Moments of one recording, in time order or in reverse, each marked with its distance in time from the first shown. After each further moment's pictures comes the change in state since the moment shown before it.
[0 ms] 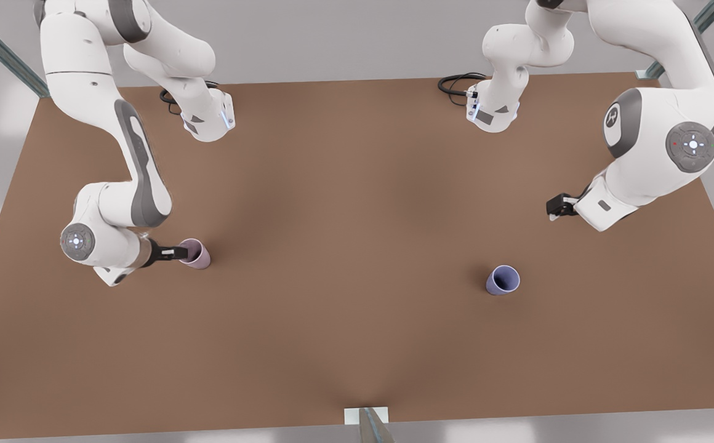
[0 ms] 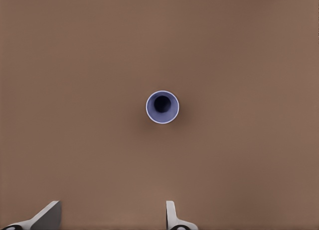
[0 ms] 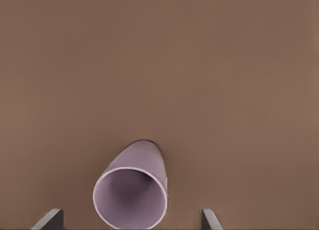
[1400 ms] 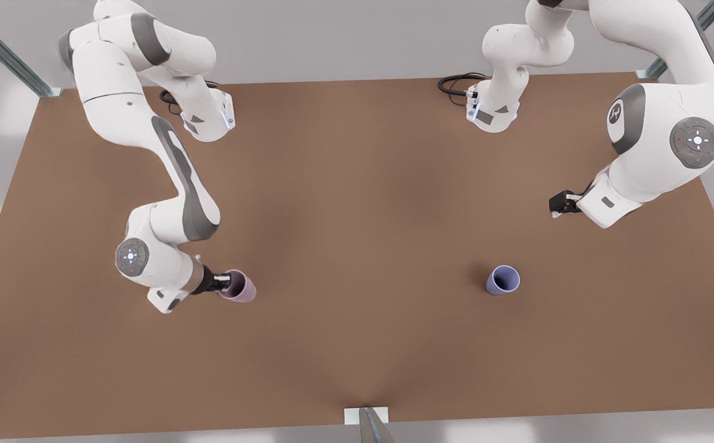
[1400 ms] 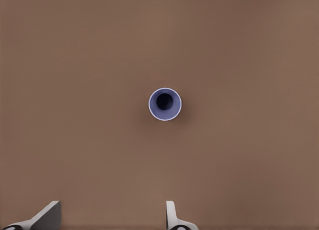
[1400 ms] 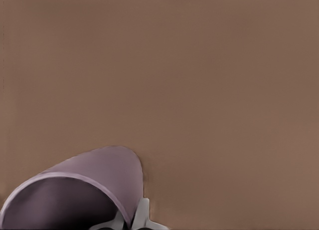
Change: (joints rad) left arm 0.003 -0.009 0.002 0.001 0.006 -0.017 -0.002; right arm 0.219 0.200 0.051 0.316 0.080 0.108 0.116
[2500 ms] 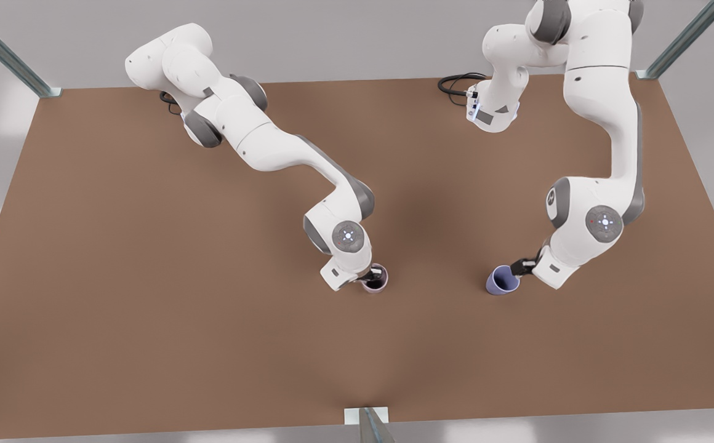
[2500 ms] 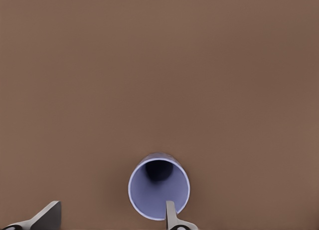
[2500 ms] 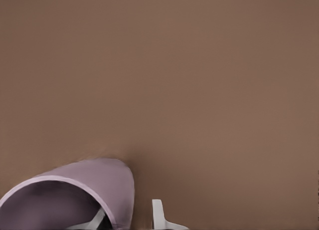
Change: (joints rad) left arm 0.008 0.243 -0.011 -0.295 -0.027 0.650 -0.170; right arm 0.599 0.635 -0.147 0.884 -0.110 -0.176 0.747
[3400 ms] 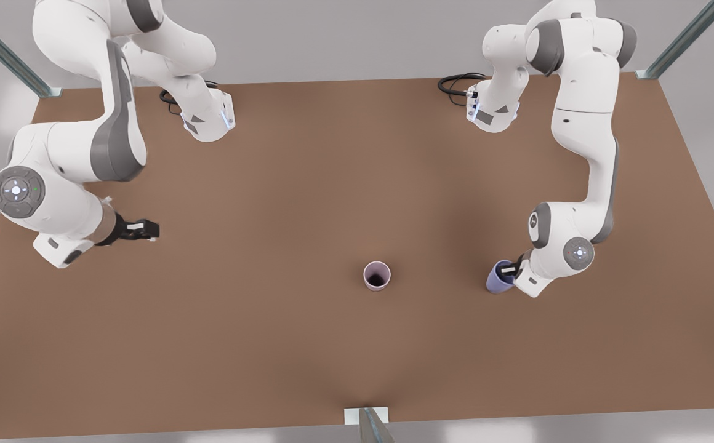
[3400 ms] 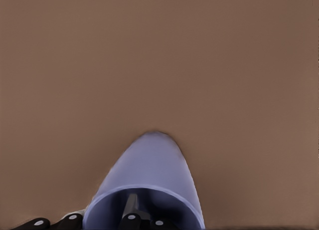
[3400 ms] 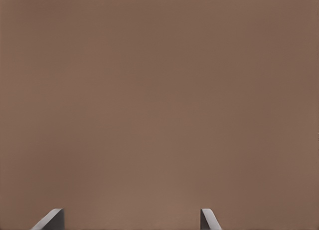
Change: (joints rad) left arm 0.020 0.154 -0.015 -0.029 -0.091 0.020 0.003; right arm -0.571 -0.896 -0.072 -0.691 -0.056 -0.417 -0.837
